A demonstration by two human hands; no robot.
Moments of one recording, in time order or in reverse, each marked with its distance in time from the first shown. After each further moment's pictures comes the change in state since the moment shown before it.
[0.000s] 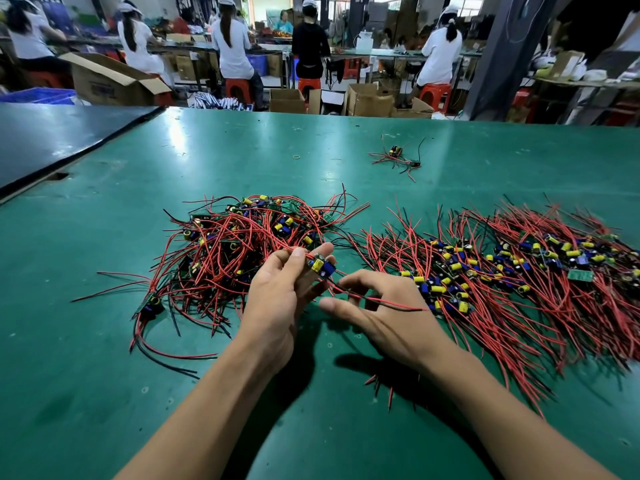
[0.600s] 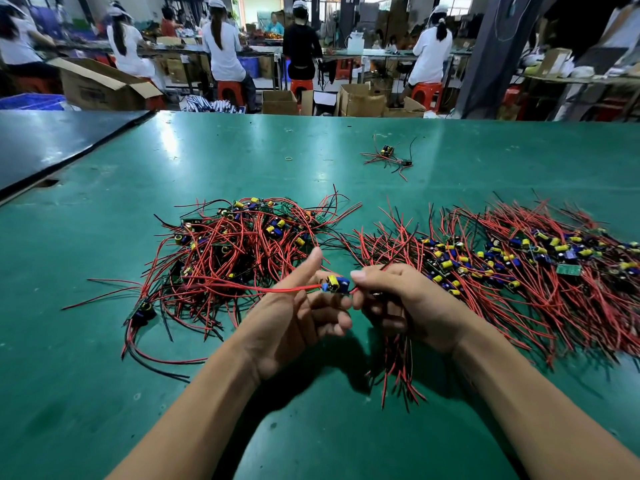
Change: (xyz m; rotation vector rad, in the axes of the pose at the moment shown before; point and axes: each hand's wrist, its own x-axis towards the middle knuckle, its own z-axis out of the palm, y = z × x) left_hand -0.003 0.000 -0.006 0.084 -0.339 -0.375; right_hand 0.011 -0.005 -0.033 0.639 -0.338 0.342
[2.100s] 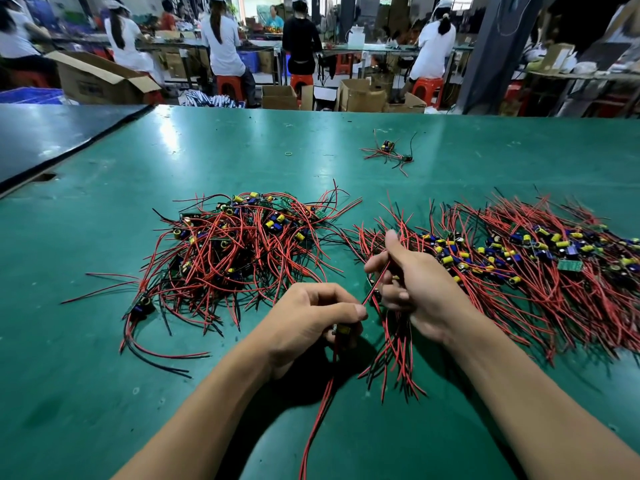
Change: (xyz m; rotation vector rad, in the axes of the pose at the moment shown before) left_hand -0.005 -0.014 0.008 0.445 0.021 0.101; right_hand 0.015 0.011 -0.013 0.200 0.436 0.018
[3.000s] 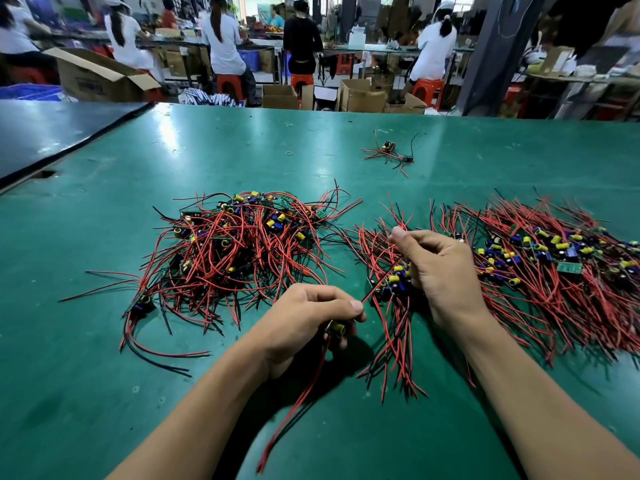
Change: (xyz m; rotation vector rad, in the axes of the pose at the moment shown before) left_hand 0.001 0.000 -0.004 -0.016 -0.042 -0.008; right_hand 0.005 0.000 -0.016 -0.241 0.242 -0.456
